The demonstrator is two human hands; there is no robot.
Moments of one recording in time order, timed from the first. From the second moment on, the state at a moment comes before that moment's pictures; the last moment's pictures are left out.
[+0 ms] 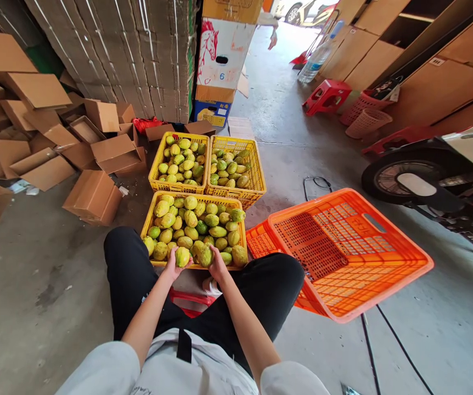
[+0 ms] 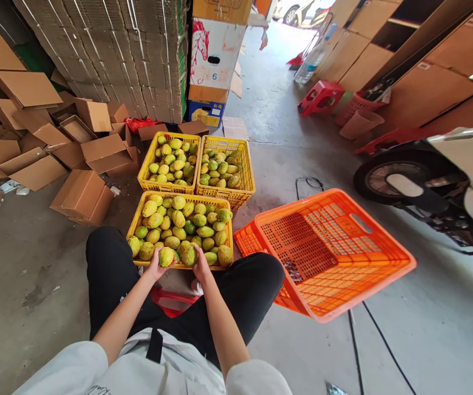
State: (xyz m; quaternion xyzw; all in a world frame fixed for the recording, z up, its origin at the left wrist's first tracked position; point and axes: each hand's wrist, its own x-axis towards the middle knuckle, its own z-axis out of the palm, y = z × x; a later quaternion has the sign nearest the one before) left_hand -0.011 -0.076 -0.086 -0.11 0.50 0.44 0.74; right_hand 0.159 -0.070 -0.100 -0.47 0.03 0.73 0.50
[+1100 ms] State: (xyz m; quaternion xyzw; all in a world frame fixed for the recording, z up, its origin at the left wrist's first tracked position) left_hand -0.003 -0.076 -0.093 -0.04 0.55 0.43 0.71; right_hand 0.171 -0.070 -0.099 -0.45 0.15 0.73 0.50
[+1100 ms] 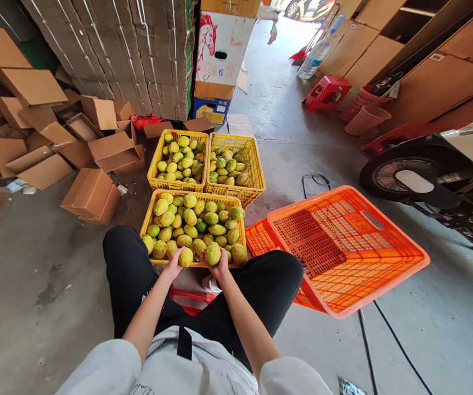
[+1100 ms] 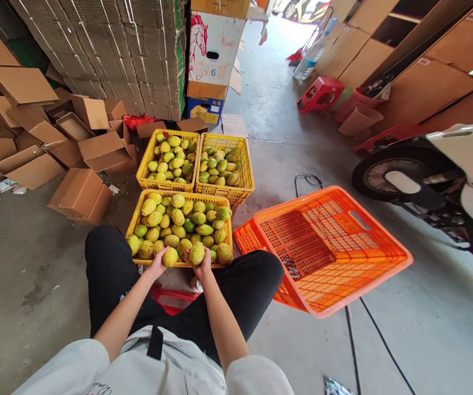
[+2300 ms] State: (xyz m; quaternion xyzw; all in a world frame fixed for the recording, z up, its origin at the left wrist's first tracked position) left_hand -0.009 -0.075 -0.099 -0.07 0.53 0.46 0.71; right_hand 0.170 -0.068 -0.100 -0.43 0.14 0.75 0.49
